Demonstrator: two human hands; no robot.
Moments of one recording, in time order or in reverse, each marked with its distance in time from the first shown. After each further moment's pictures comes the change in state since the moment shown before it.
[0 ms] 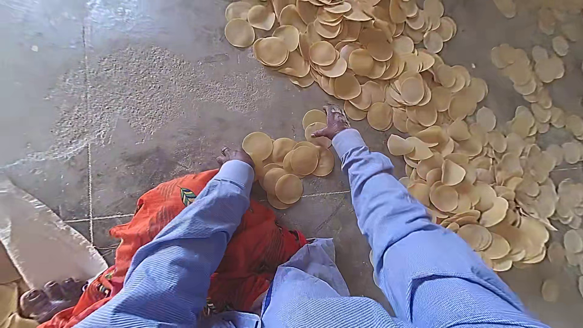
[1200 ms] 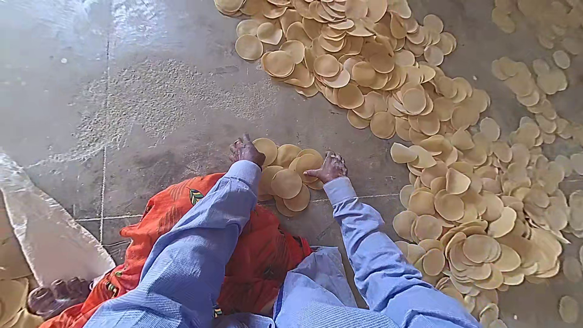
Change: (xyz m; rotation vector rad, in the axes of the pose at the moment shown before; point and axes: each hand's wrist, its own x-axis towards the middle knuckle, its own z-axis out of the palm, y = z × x) left_hand 0.015 0.000 -0.005 -0.338 0.195 0.148; right_hand -0.112 -0.044 0.042 0.049 -0.095 0.326
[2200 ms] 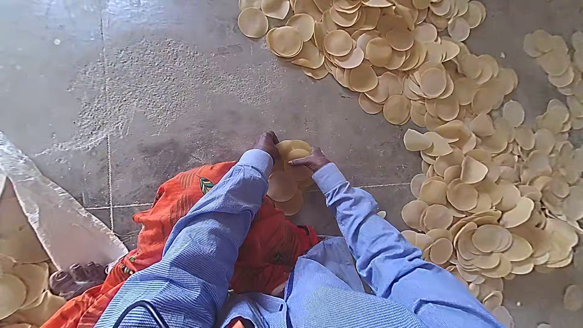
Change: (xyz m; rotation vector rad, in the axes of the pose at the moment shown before) left_hand 0.020 -0.001 0.025 -0.005 -0.296 0.242; right_hand -0.006 -0.044 0.032 0.682 -0.321 -0.037
